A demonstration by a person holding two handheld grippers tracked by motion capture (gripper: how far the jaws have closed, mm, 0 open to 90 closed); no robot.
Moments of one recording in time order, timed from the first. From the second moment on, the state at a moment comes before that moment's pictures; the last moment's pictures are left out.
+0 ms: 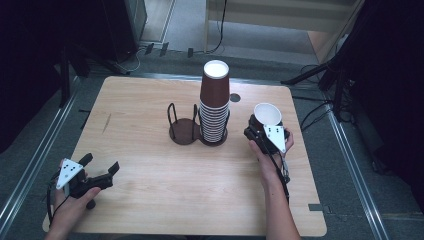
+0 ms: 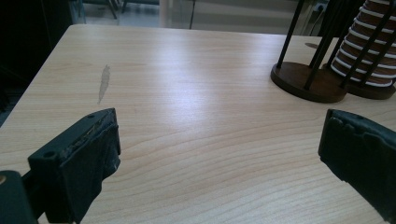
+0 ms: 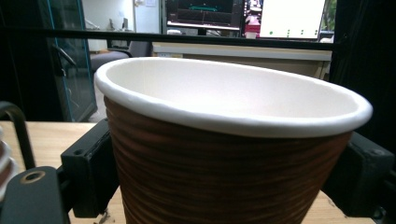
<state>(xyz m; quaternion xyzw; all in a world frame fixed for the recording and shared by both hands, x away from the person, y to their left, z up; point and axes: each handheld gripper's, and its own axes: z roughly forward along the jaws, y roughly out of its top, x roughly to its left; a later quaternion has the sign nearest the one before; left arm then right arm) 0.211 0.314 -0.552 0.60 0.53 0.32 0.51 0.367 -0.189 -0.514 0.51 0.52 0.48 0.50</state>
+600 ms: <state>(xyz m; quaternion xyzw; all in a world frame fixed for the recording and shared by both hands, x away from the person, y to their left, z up) 0.212 0.315 -0.552 0.60 0.53 0.32 0.51 0.381 -0.204 -0.535 0.52 0.53 0.46 0.49</state>
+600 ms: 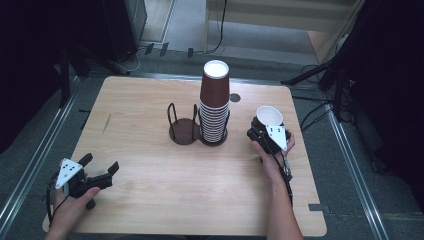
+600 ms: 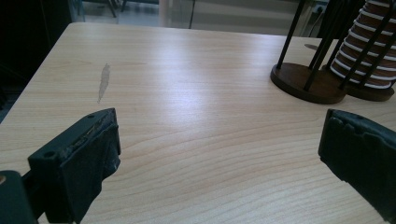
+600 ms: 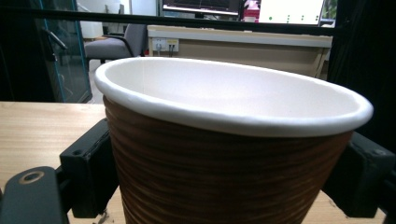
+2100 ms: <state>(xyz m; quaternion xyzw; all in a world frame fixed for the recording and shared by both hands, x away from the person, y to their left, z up) 0.212 0.314 -0.552 0.60 0.53 0.32 0.51 0.377 -0.212 -0.533 0.54 0.54 0.48 0.43</state>
